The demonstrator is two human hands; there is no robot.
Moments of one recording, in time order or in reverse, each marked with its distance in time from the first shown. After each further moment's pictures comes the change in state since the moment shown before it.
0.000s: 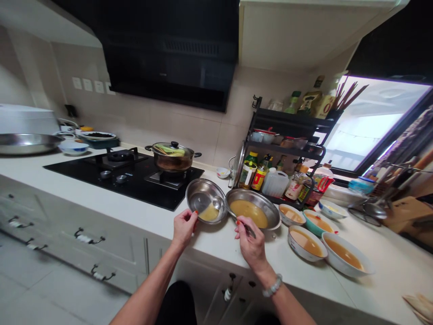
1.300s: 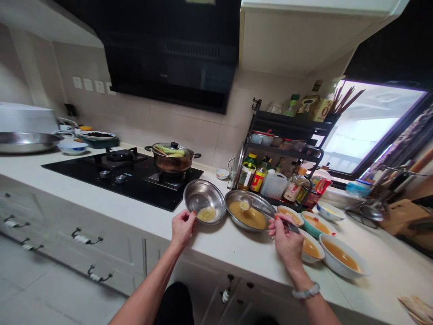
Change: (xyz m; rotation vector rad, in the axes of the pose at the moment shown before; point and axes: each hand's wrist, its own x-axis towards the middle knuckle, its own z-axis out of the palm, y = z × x) left_hand -0.001 0.005 0.001 0.023 0.053 0.015; right_hand 0.028 0.010 -0.083 -0.130 0.295 0.227
